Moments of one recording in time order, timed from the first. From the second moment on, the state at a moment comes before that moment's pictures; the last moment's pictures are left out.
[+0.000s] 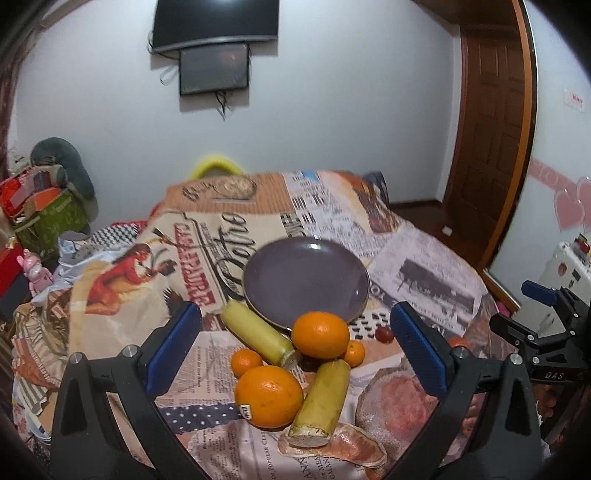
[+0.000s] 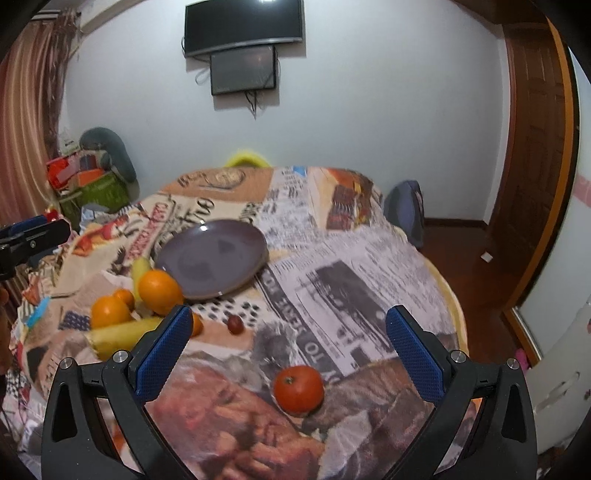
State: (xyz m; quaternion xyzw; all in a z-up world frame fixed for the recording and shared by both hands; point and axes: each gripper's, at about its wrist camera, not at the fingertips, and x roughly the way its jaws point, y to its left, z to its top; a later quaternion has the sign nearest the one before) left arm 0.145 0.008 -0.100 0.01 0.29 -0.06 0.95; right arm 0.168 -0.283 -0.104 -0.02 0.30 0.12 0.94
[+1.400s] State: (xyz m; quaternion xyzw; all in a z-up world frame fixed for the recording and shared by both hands) left arm 0.243 -0.025 -0.193 0.04 0.47 -0.11 0.87; right arm 0.206 -0.294 -0.198 0.04 0.46 0.18 0.87
